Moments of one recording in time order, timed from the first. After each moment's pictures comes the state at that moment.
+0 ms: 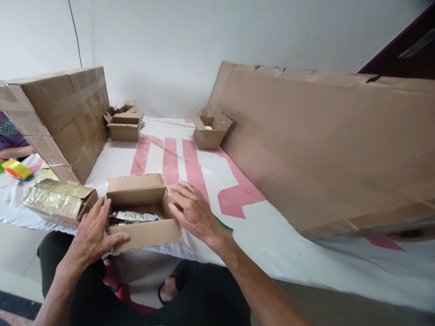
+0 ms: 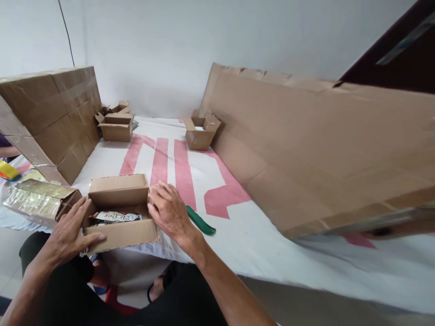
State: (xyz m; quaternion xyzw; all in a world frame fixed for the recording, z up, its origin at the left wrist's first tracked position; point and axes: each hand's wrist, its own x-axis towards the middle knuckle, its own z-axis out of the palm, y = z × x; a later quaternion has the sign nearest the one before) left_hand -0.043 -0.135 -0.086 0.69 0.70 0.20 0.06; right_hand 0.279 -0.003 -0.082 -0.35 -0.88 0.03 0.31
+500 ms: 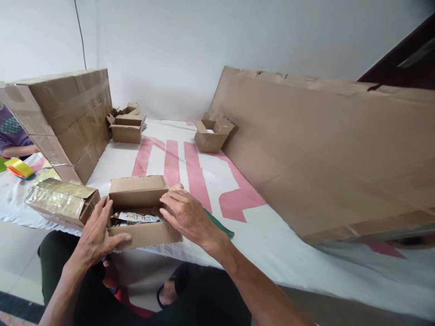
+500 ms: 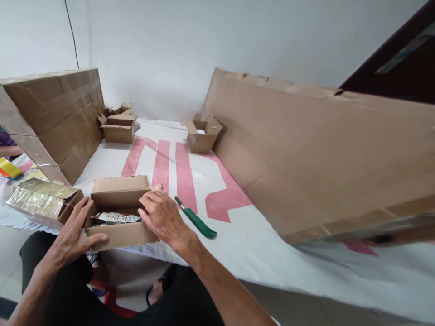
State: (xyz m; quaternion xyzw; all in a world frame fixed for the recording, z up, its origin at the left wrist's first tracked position) left_hand -0.042 -0.140 -0.093 0.69 0.68 0.25 0.09; right_hand 0.257 -0.018 -0.052 -0.33 -0.91 0.06 0.24
